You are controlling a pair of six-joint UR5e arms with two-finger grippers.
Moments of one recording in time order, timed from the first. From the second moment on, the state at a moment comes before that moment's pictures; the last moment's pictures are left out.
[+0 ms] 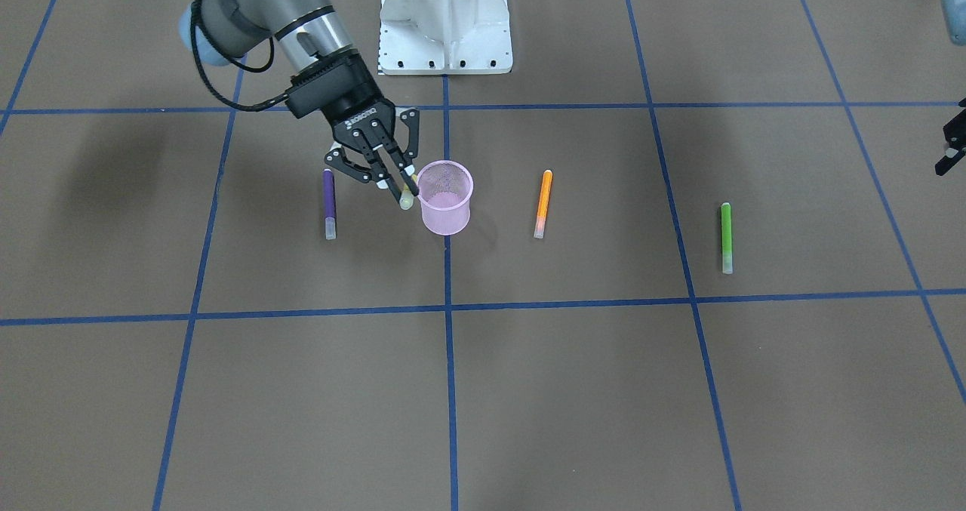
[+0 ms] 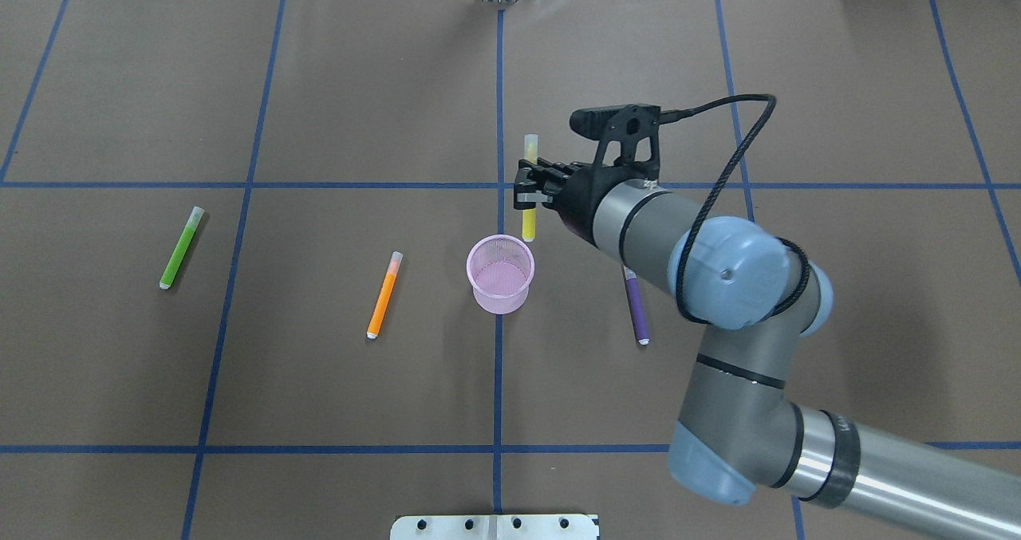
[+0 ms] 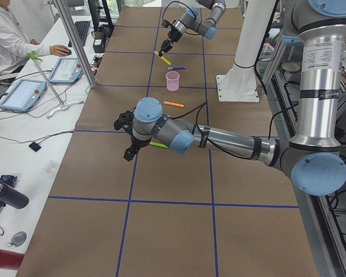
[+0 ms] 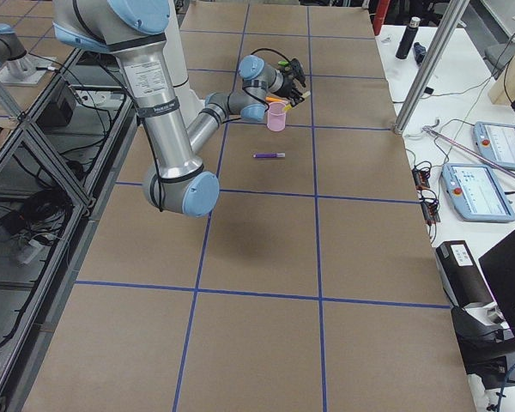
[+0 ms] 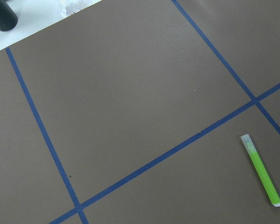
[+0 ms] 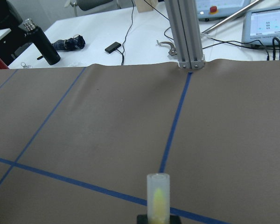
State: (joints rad) left arm -1.43 -1.55 -1.77 -1.98 -2.37 0.02; right arm 0.44 -1.06 1.80 -0.89 1.27 1.09
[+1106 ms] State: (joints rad) left arm -1.39 -1.59 -1.74 -1.98 -2.37 0.00; right arm 0.31 -1.02 1.76 -0.89 1.09 1.13
